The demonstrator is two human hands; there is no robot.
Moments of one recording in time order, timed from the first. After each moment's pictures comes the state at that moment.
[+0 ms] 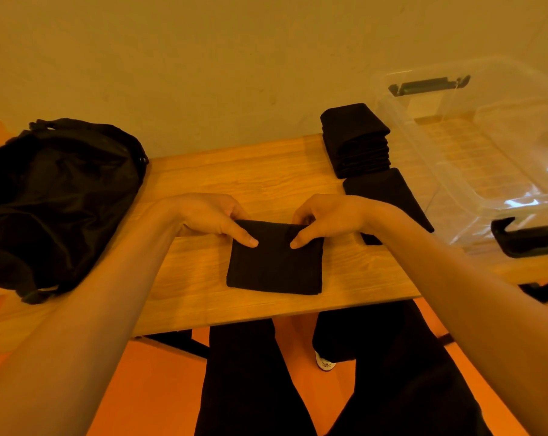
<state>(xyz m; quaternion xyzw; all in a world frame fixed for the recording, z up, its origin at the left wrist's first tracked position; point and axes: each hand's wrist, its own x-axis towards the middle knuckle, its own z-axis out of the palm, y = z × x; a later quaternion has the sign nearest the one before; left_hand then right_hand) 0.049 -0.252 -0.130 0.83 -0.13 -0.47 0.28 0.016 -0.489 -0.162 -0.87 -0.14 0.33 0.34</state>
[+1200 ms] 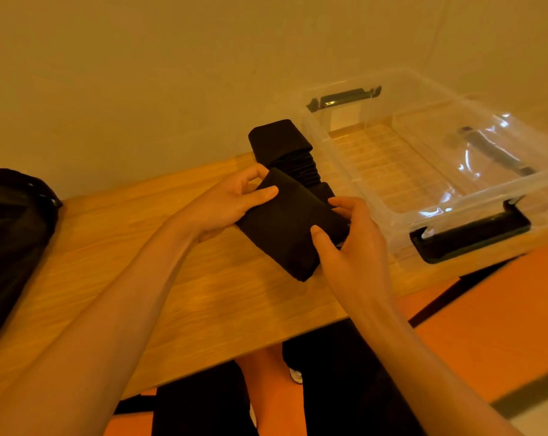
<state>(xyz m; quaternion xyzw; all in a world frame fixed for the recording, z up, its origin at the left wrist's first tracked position) 0.068 -0.389 -0.135 0.75 -0.19 -0.32 0.55 -0.089 -0.535 -0.171 -0.80 0.19 -0.21 0.53</state>
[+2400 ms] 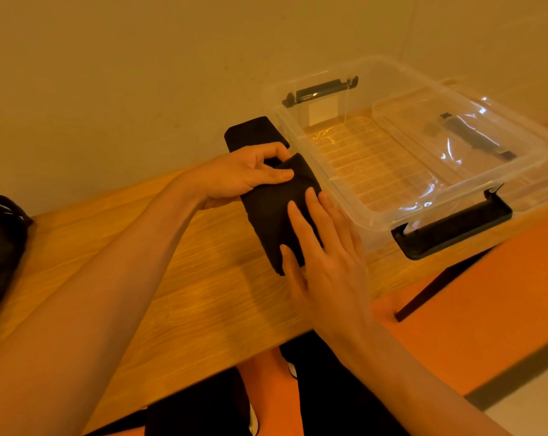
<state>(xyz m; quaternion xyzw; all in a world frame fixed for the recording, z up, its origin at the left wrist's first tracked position) 0.097 -0.444 -0.111 0.72 -0.29 -0.42 0.47 -0.091 -0.531 -0.208 -0.93 0.09 -0.32 0.17</state>
